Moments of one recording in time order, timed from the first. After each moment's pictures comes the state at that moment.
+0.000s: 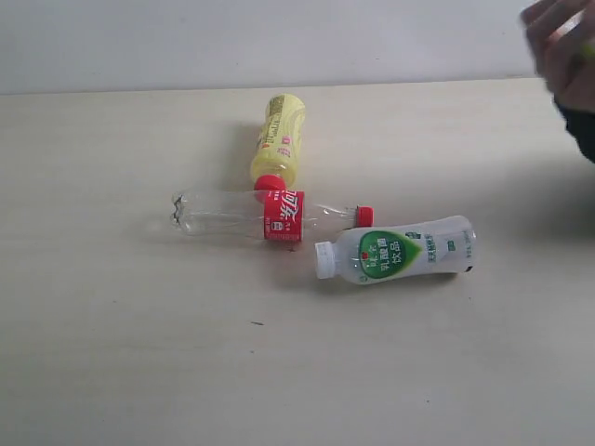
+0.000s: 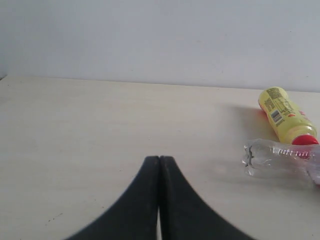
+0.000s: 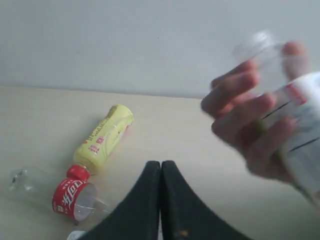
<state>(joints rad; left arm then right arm) 0.02 0.01 0.00 0.17 0.26 -0.24 0.27 0.74 -0.60 0.20 0.31 -0.06</state>
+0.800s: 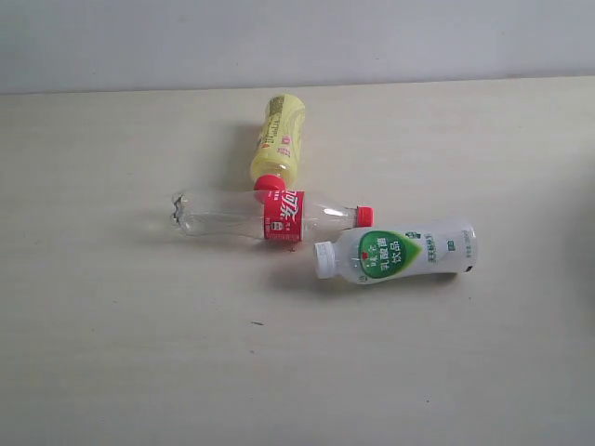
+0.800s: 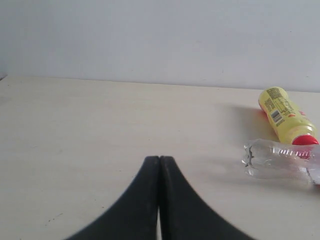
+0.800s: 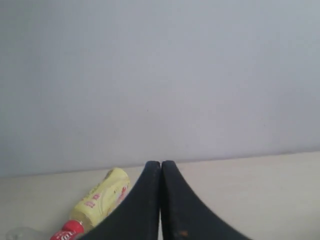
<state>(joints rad) 0.02 0.01 0.00 0.17 0.26 -0.24 0.27 0.13 -0.03 0.26 -0.10 -0.05</state>
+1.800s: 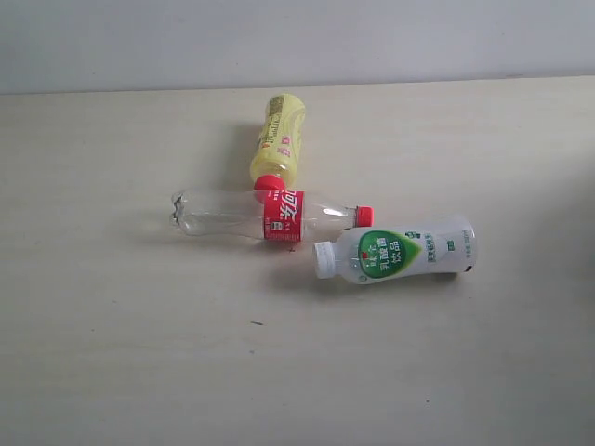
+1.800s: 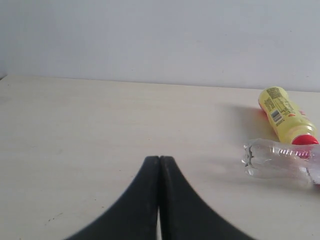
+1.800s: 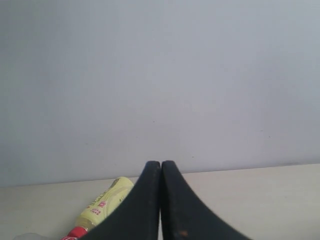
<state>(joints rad) 0.02 0.01 0.00 0.17 0.26 -0.24 0.27 0.01 -0.01 0.26 -0.05 -0.05</state>
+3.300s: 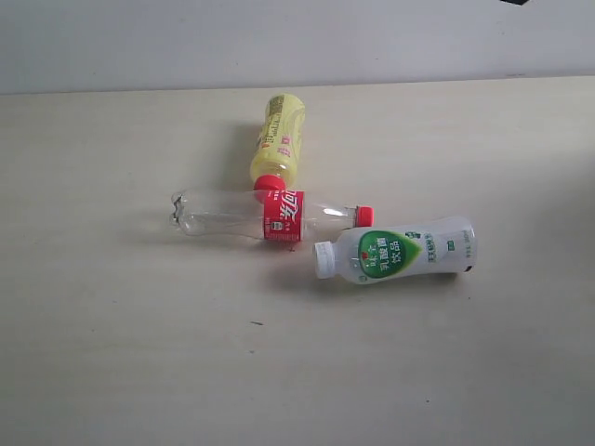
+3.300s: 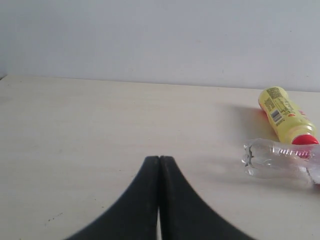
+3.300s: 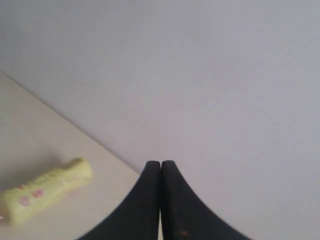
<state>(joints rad) 0.02 0.01 0.00 0.17 0.26 -0.24 0.27 1.14 -0.90 -1.74 -0.16 1.35</state>
